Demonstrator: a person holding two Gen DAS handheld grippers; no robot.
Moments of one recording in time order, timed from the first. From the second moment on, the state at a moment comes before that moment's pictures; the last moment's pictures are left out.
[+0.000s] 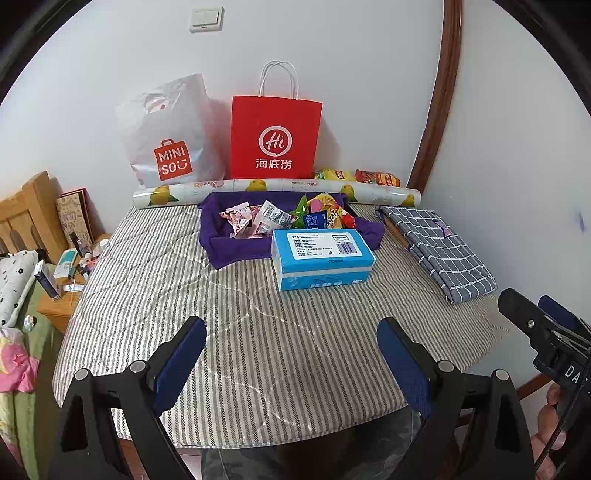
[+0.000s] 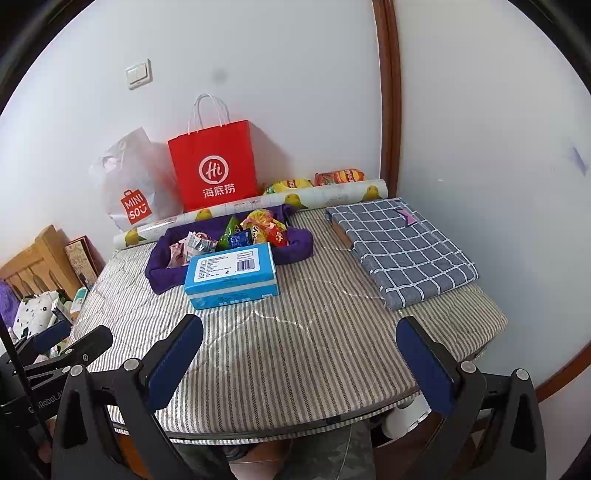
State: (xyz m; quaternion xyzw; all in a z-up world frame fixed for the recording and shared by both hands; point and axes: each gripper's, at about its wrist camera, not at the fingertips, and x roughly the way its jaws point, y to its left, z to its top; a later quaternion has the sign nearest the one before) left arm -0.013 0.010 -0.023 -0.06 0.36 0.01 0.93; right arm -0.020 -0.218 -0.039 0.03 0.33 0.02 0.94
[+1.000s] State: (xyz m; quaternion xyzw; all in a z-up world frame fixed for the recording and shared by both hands) left arm -0.019 -0.003 -0.017 -0.05 0.36 0.00 0.93; right arm -0.031 -0.217 -0.035 0.03 0.32 0.02 0.95
